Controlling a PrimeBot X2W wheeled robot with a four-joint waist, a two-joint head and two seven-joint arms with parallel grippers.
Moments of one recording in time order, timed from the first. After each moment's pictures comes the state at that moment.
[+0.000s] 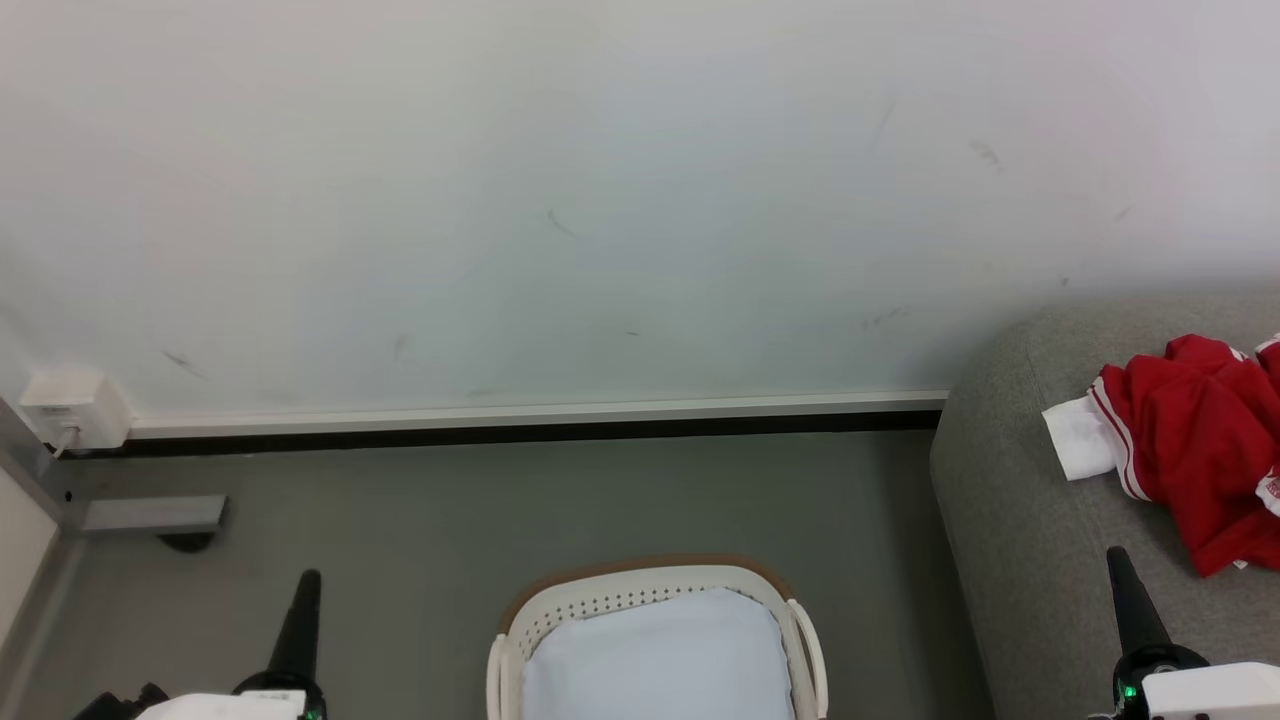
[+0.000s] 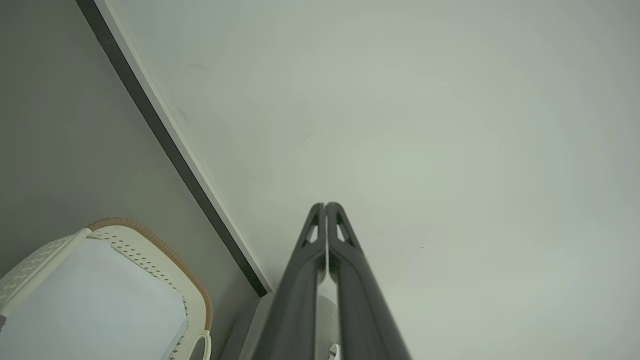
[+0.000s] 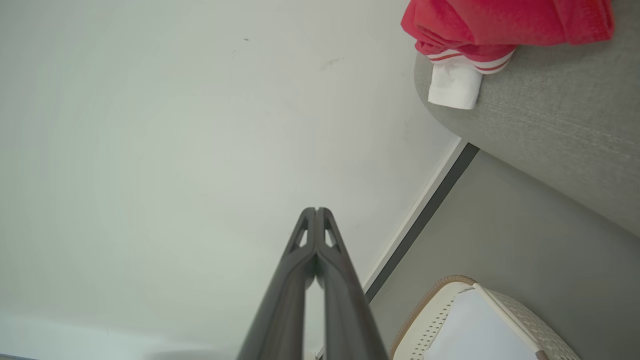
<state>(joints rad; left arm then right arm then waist) -0.06 0.04 0.11 0.25 -1.31 -0.12 0.03 -0.10 -0.07 -0.03 0.29 1.36 0.13 0.03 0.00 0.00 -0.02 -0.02</state>
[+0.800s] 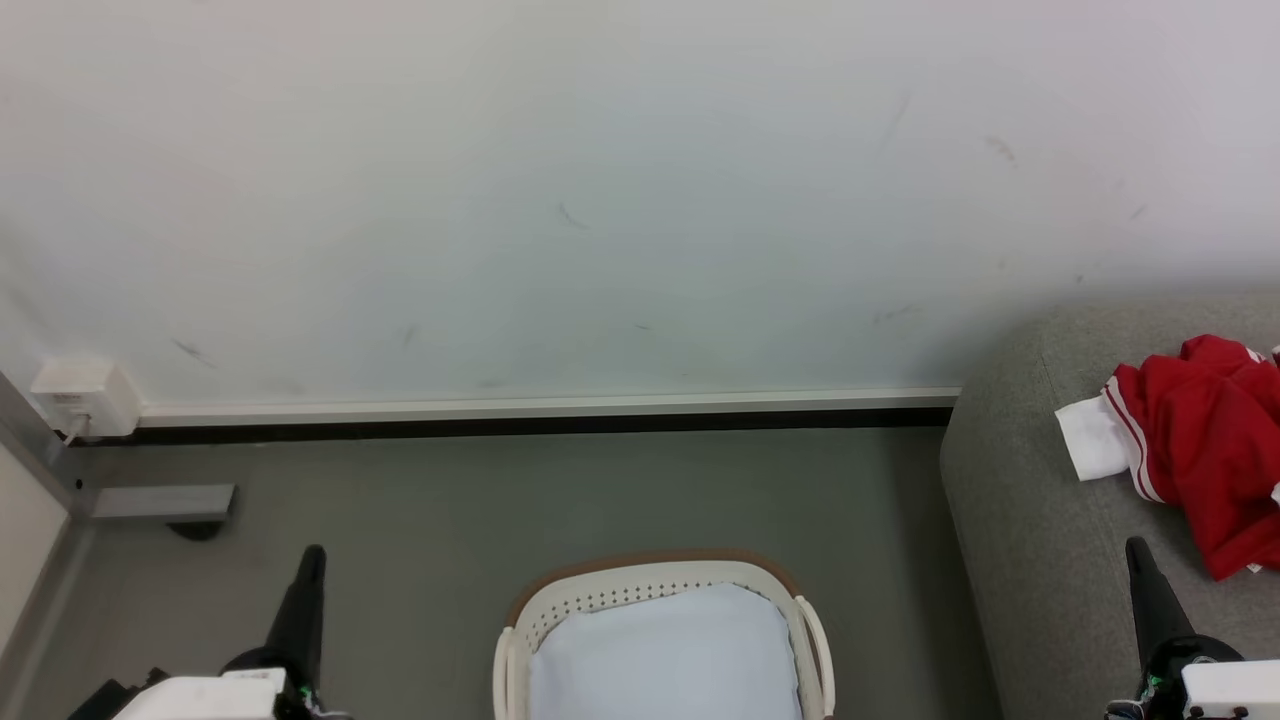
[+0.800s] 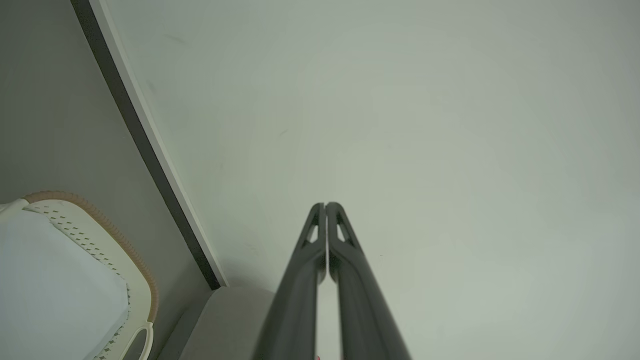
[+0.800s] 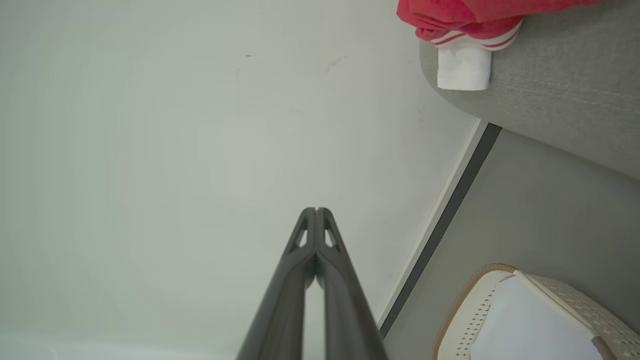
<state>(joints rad) -0.09 0.04 0.11 0.25 -1.49 -0.12 0.09 -0.10 -0.06 -0.08 0.27 1.51 0.13 0.08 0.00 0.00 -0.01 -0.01</state>
